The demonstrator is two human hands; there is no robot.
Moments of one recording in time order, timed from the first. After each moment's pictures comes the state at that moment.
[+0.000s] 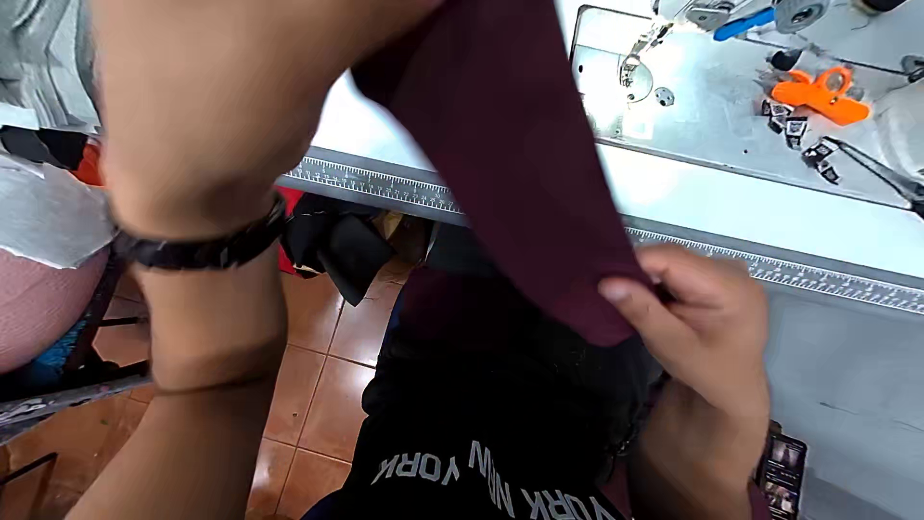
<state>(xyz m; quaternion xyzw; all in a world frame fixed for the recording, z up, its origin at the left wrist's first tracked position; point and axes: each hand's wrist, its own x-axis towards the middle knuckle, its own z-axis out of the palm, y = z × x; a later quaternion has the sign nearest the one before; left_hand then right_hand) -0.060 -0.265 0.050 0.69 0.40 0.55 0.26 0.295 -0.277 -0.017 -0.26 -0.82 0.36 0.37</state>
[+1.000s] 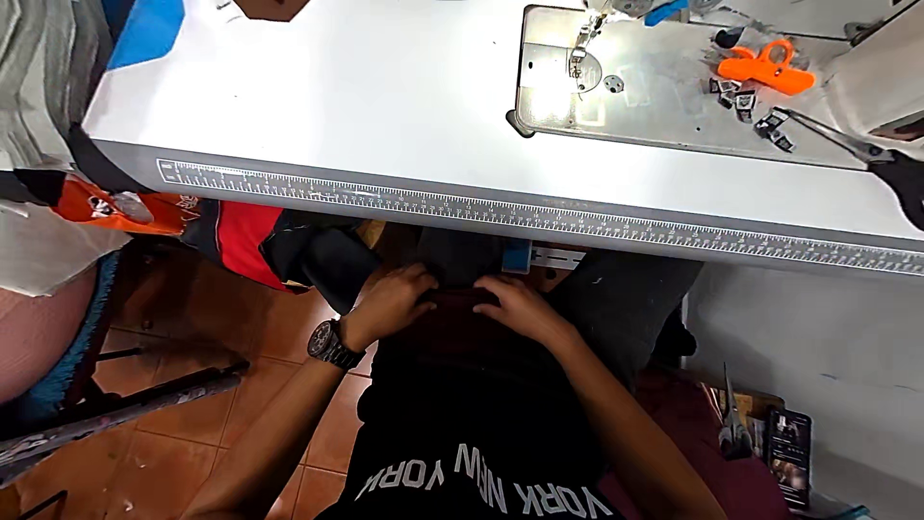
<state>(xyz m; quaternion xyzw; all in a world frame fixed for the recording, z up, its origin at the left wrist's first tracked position) -0.007 -0.347 -0.189 0.80 0.53 0.12 0.26 0.267 -0.292 -0.199 -0.36 -0.84 0.38 0.08</state>
